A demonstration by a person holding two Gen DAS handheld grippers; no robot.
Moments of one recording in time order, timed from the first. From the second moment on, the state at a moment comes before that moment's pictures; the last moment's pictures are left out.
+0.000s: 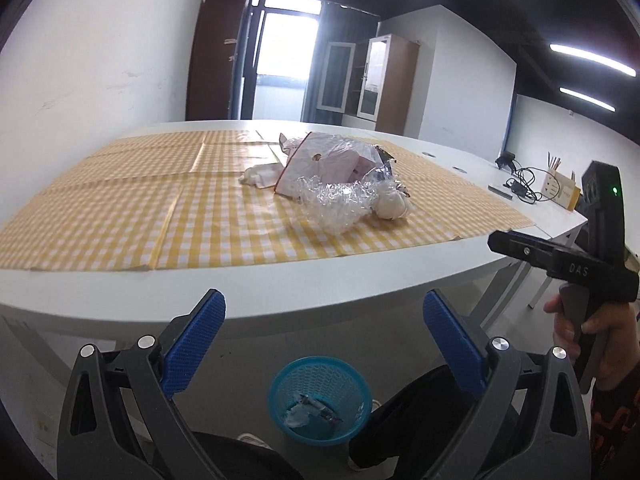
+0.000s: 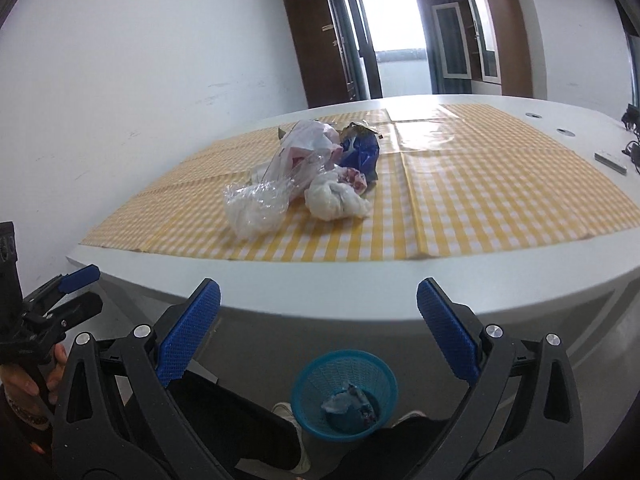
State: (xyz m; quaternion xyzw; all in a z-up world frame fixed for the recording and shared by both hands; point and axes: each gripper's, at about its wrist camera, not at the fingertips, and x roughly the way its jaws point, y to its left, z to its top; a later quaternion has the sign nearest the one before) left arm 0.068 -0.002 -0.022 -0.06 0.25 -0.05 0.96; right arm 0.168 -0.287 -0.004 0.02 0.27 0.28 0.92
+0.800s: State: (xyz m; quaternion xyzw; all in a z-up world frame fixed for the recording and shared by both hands) left arm 0.189 0.001 -0.016 0.00 0.32 -0.11 0.94; right arm 0.300 -0.219 -0.006 -0.06 0.34 0.32 0.88
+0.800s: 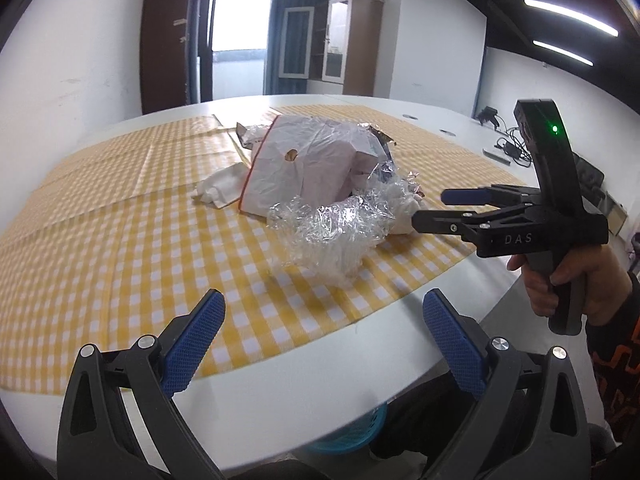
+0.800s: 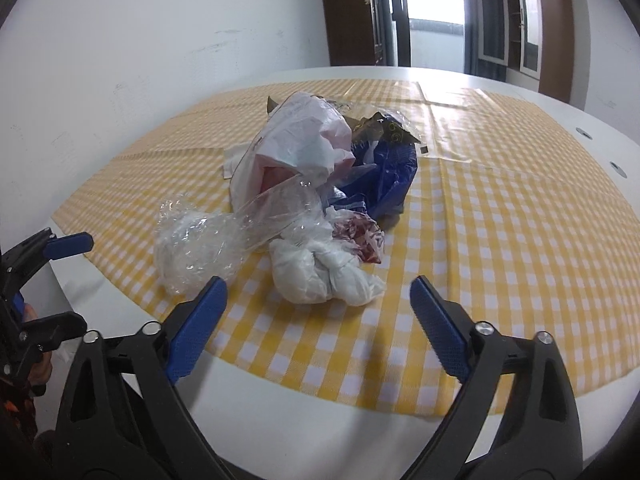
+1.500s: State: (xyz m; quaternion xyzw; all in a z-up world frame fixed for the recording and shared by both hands) left arm 0.257 -0.023 -0.028 0.00 0.36 -0.14 0.92; right arm 0.332 -0.219 -0.010 -0.06 0.38 0.36 0.85
